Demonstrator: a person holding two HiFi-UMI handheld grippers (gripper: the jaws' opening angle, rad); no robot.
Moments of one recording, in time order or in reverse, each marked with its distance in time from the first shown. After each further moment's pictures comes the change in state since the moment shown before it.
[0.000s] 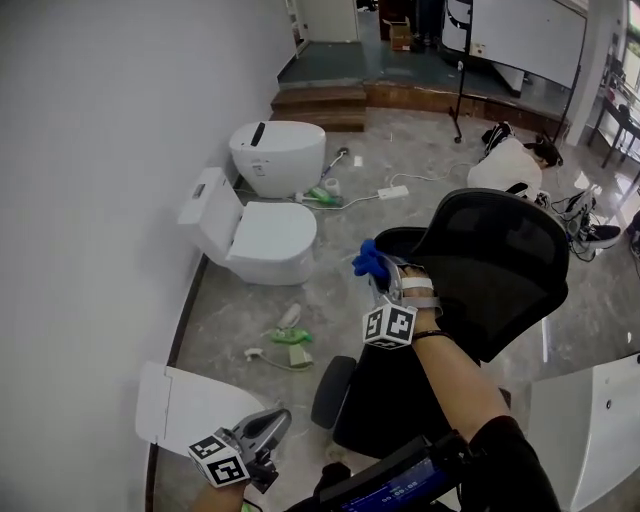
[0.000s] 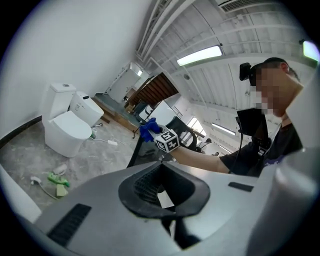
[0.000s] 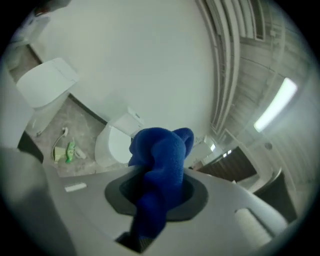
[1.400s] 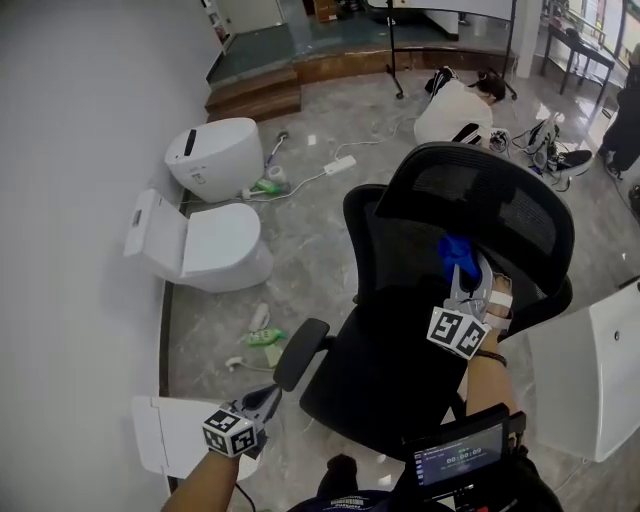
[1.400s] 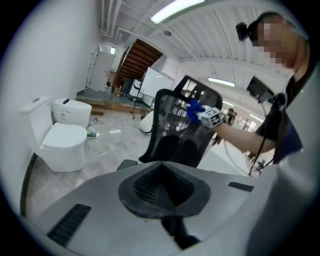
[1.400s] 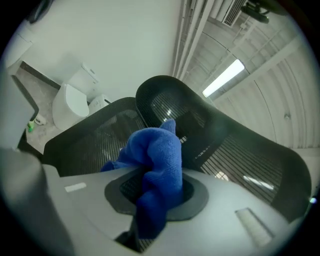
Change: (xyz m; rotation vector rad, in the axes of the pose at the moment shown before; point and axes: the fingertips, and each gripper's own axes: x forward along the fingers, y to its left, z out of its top) left arm 0.147 0.073 -0.081 0.351 0.364 0.110; right arm -0.196 -0.113 -0.299 0.167 0.415 -0.484
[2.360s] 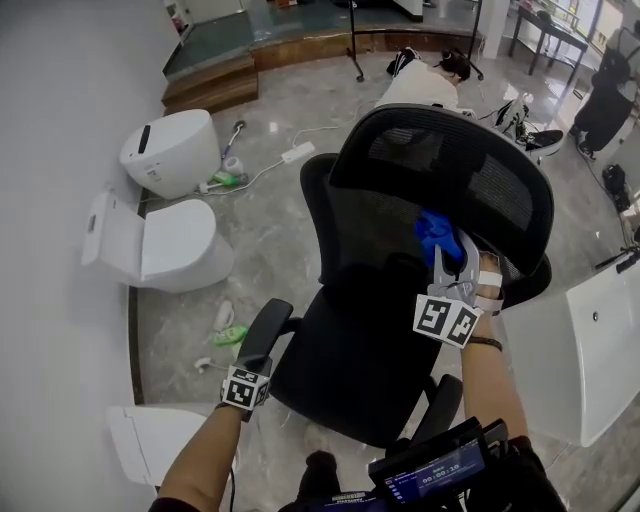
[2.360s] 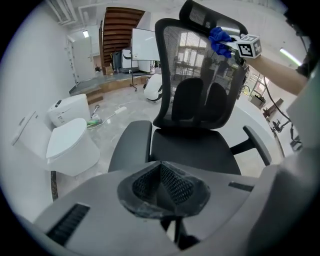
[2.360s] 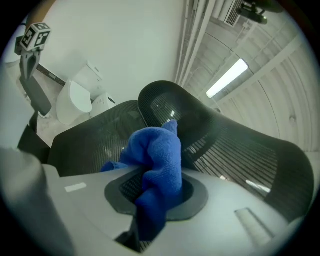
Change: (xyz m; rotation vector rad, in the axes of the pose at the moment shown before) left arm 0.174 0.076 -0.079 0.209 0.405 0.136; right arm 0.030 -0.019 -0.028 -0.040 -0.017 0.033
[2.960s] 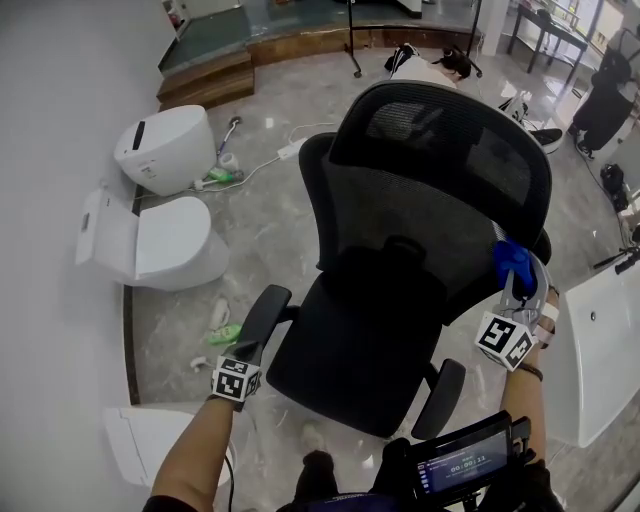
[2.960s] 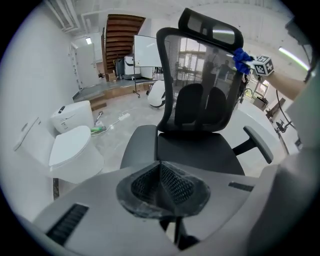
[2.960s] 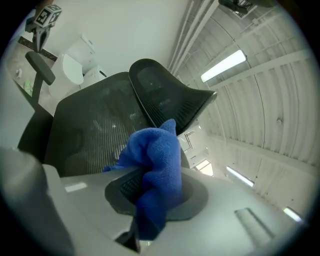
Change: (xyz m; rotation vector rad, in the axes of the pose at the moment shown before) left arm 0.002 0.032 0.038 0.012 -0.070 0.036; right arm -0.052 -0.072 -0.124 -0.056 0.240 -0.133
